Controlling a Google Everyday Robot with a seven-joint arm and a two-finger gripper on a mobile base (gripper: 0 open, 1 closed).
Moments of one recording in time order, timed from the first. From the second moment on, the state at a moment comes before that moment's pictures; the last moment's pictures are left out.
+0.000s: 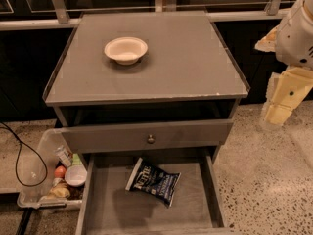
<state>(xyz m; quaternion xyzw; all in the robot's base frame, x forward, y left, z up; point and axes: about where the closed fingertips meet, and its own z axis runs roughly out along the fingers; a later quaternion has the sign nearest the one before) 0.438 -0.217 0.976 -0.60 0.78 -0.03 0.16</state>
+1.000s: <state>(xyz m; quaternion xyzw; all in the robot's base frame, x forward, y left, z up) 0.451 -0.202 0.926 -0.61 0.77 0.01 0.18</state>
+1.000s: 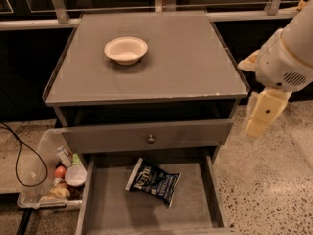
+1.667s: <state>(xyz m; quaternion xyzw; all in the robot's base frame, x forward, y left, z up) 0.463 -0.195 0.871 -0.59 0.78 0.06 0.19</state>
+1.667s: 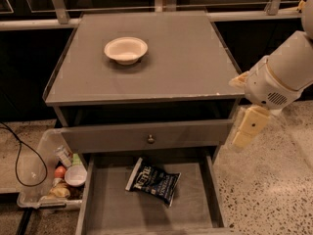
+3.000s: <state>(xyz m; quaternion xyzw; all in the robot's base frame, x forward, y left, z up) 0.463 -0.152 0.681 -0.56 0.77 0.12 0.29</state>
